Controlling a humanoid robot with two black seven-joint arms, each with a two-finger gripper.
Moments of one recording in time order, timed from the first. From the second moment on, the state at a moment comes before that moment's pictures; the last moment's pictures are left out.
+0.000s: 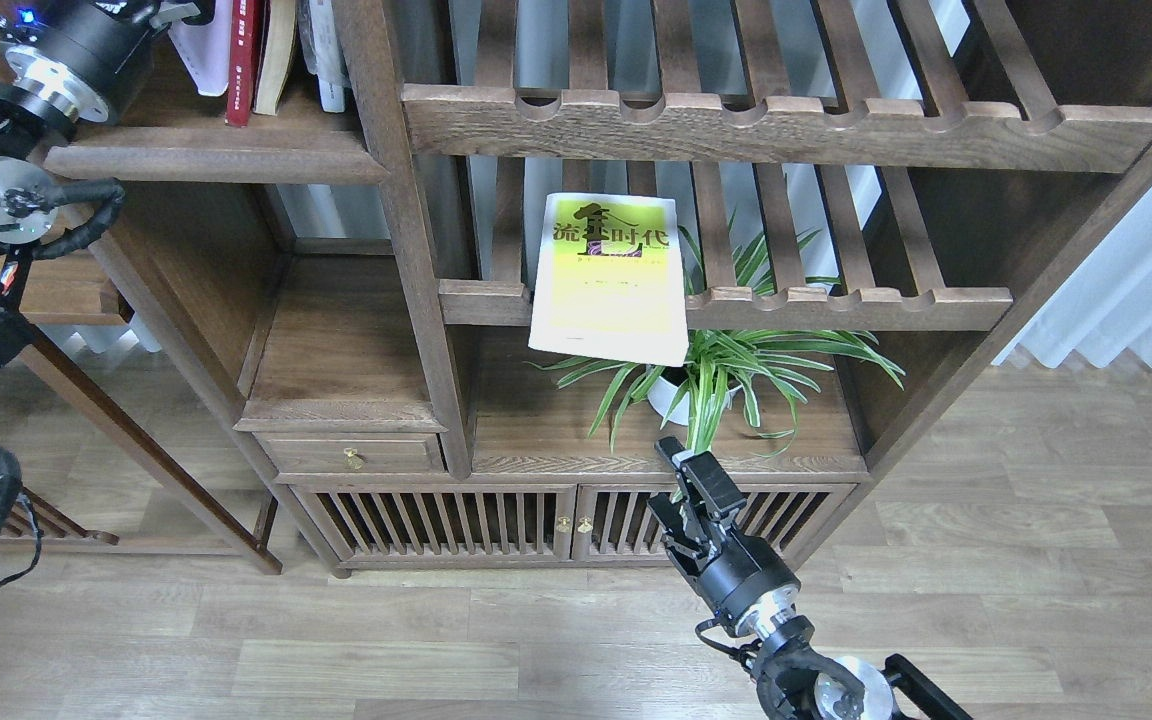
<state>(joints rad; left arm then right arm) -1.09 0.30 -1.01 -0.40 0.65 -0.49 -0.25 -0.10 0.01 1.06 1.18 0.25 0.33 -0.06</state>
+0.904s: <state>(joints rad) -1.10 0.29 -1.00 -0.39 0.65 -0.49 -0.27 -0.10 0.02 1.06 1.18 0.25 0.33 -0.06</state>
